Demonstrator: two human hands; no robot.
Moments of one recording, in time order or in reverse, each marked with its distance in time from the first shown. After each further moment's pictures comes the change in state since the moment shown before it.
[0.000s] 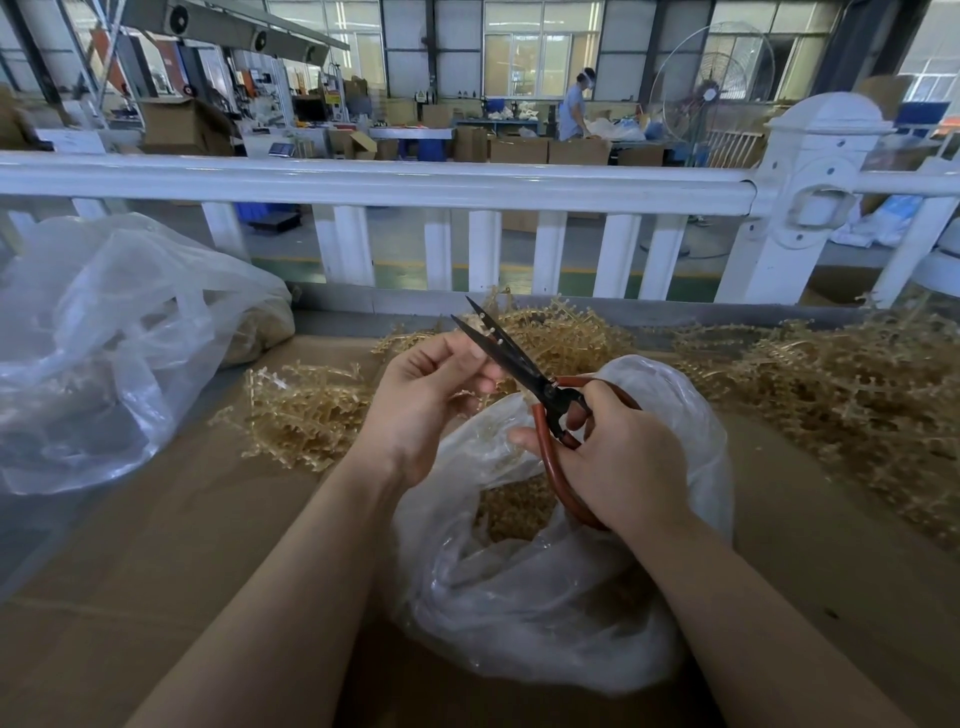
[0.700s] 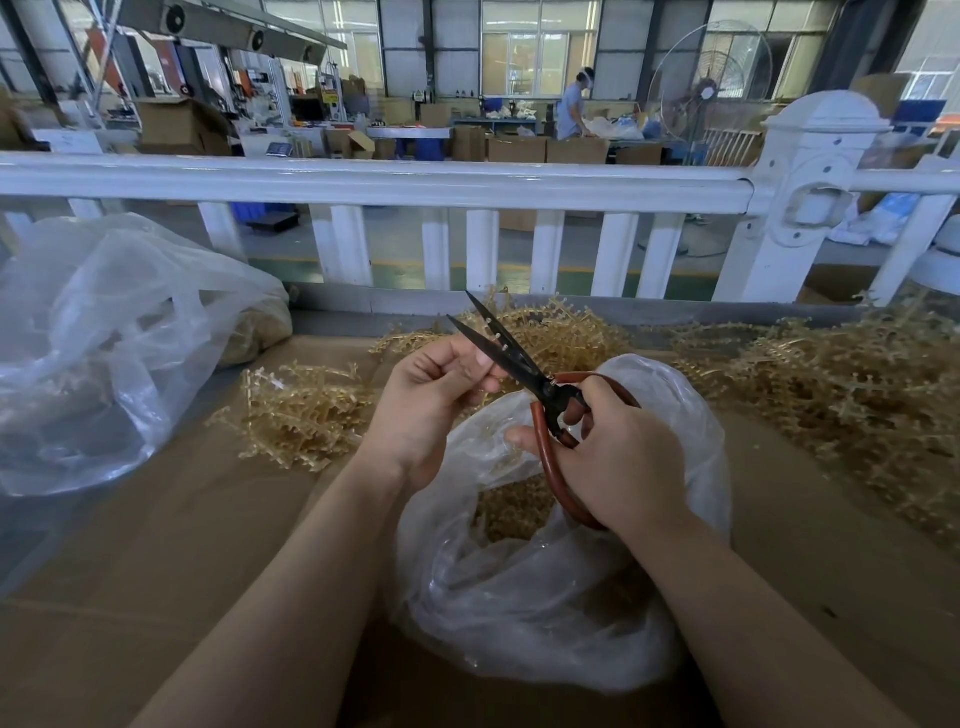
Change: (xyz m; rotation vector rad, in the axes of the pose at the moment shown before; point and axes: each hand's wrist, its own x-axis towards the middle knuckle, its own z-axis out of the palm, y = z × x) left_hand 0.000 -0.010 0.002 -0.007 -0.072 0.100; right_hand 0.001 0.001 0.002 -0.018 -0.028 0.020
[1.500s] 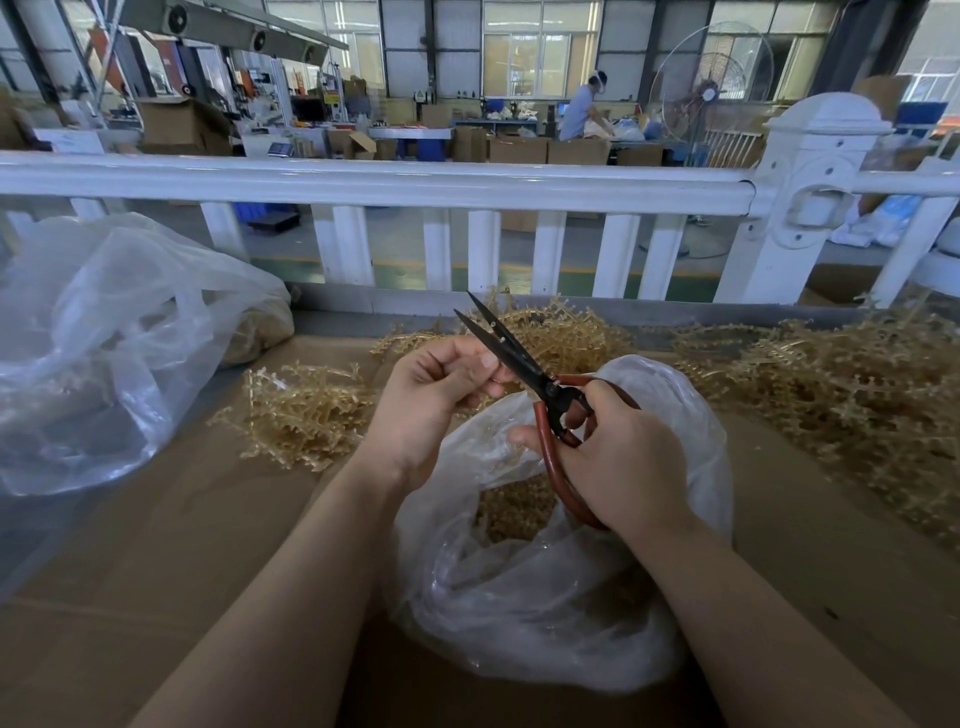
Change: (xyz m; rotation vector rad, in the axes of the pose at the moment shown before) left_hand 0.001 0.002 -0.003 0.079 -0.016 0.014; right_hand 0.001 0.001 -0.001 0.027 0.021 0.003
